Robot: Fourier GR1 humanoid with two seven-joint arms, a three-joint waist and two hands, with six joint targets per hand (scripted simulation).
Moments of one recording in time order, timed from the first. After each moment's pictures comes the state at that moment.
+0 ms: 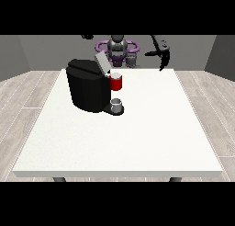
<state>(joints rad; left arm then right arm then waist) -0.20 0.12 0.29 -0.78 -0.19 -0.41 -0.45 -0.06 -0.01 0.21 -1.52 0.10 -0.06 -0.16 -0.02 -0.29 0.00</state>
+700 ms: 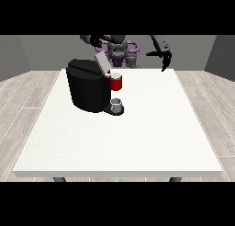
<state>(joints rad) -0.17 0.10 0.22 -1.02 -0.10 -0.45 -0.45 -0.30 -0.01 0.16 -1.46 0.19 -0.20 -0.10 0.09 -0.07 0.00</state>
